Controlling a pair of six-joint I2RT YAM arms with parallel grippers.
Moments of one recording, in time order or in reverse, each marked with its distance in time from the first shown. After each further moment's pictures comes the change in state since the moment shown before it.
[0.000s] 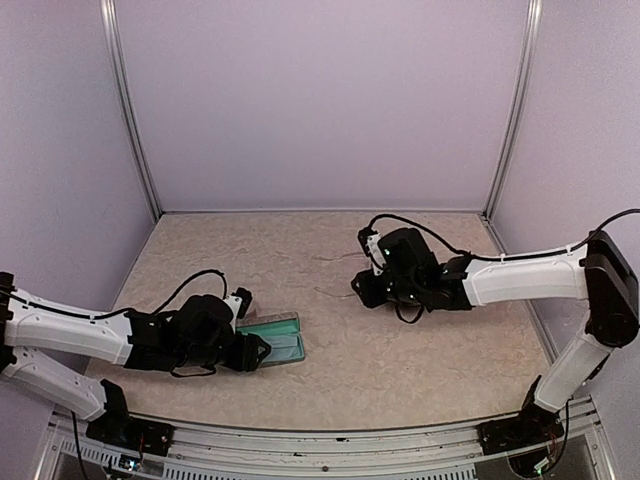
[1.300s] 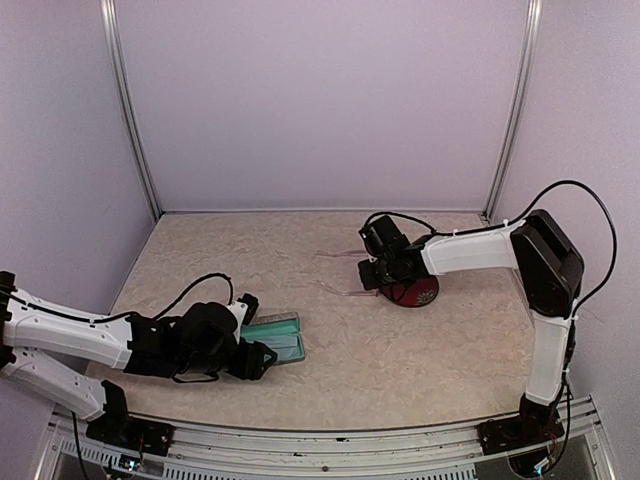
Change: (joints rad) left arm -0.072 -0.003 0.006 -0.006 -0.021 -0.006; right arm -0.166 0.364 0.329 -0.200 0.124 -0.017
